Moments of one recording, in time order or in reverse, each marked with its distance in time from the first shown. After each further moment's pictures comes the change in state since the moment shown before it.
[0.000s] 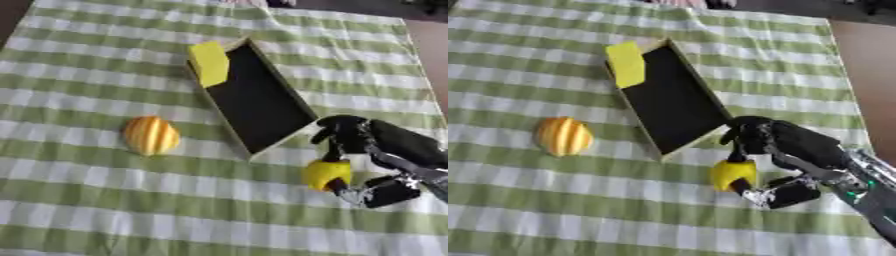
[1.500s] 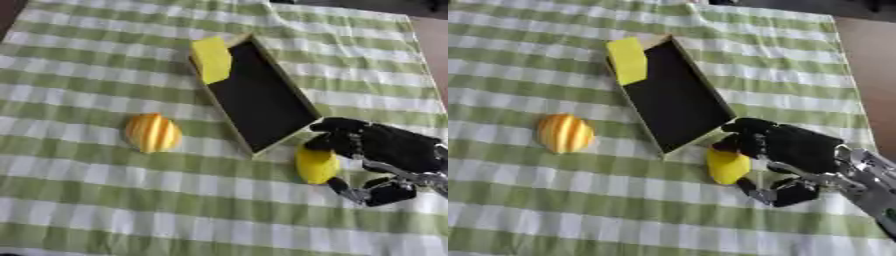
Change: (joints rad) left arm 0.009 0.017 0.006 0.019 0.002 -0.014 -0.006; right arm 0.022 0.020 0.022 0.000 0.343 0.151 0.148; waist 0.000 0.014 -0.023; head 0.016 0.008
